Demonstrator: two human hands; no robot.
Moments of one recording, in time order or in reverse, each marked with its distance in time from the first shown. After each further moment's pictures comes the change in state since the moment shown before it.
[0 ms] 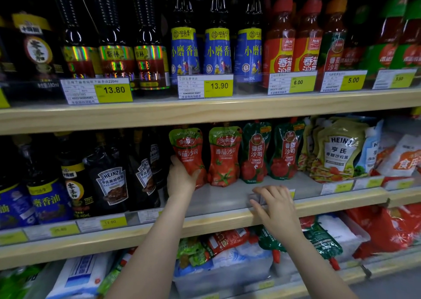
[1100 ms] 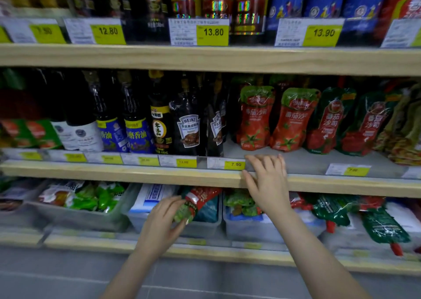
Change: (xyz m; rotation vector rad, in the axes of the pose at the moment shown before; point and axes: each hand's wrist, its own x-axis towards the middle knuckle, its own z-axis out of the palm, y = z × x) left_hand -0.154 -0.234 -0.120 0.333 -0.043 0.499; right_hand -0.013 -0.147 0.062 0.080 0.000 -0.168
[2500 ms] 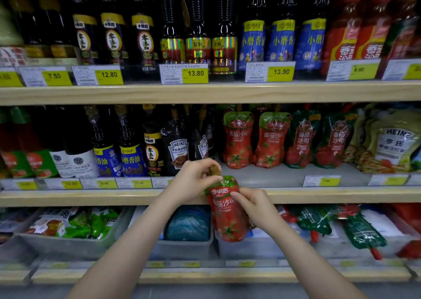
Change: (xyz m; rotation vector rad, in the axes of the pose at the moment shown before) left_hand 0.144 0.108 -0.077 -0.358 -0.097 0.158; right_hand -0.008 -0.010 -0.041 0.707 -0.385 0.230
